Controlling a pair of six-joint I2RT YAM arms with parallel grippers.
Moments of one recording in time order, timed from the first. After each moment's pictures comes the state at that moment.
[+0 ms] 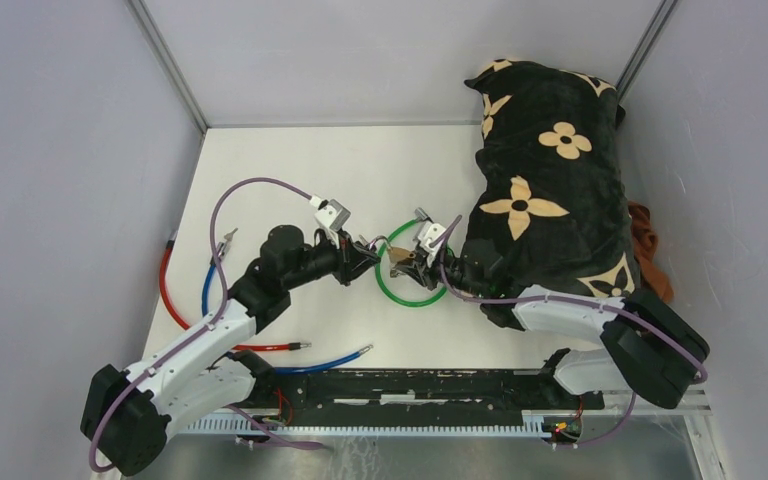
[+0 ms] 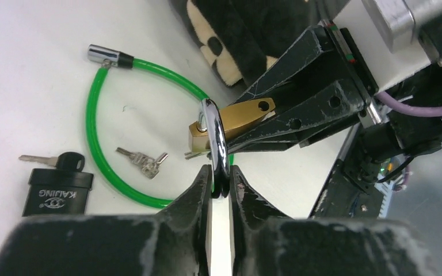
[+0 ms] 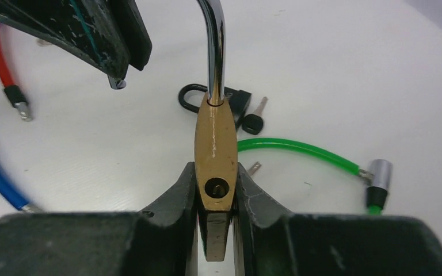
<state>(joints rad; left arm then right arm) -0.60 0.92 0.56 0.11 0.40 -0.27 0.78 1.35 0.48 0.68 -0.29 -0.10</state>
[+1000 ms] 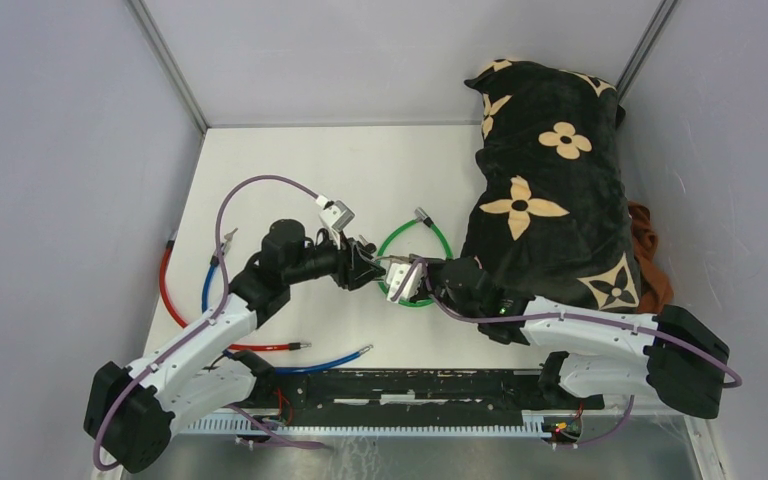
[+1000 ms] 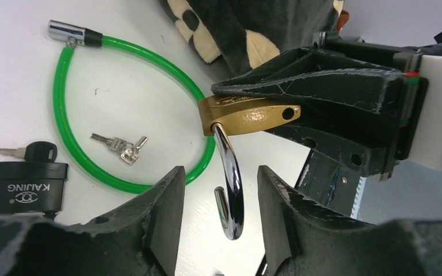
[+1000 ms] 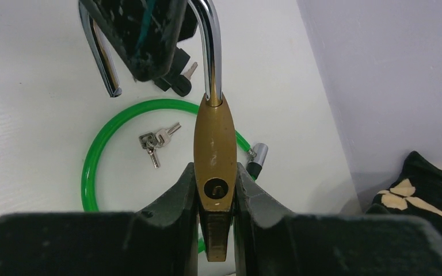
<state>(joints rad) -0.57 0.95 0.60 0.05 0.54 -0.27 1.06 1.17 0.57 0.28 0.22 -0.68</state>
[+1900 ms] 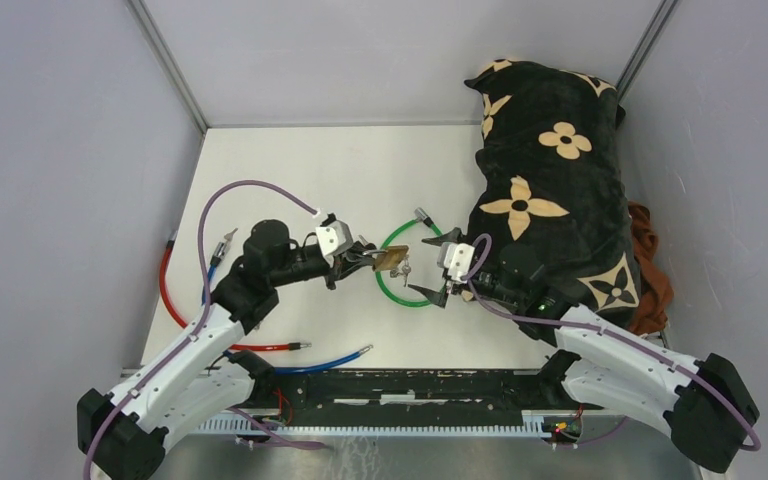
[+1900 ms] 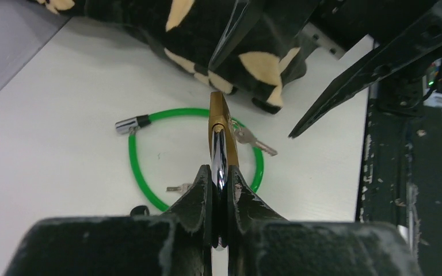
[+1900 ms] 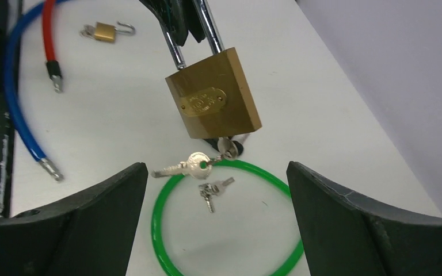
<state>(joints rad) -0.56 0.85 0.65 -0.04 0.61 0.26 0.79 0.91 0.48 0.32 -0.39 -0.45</state>
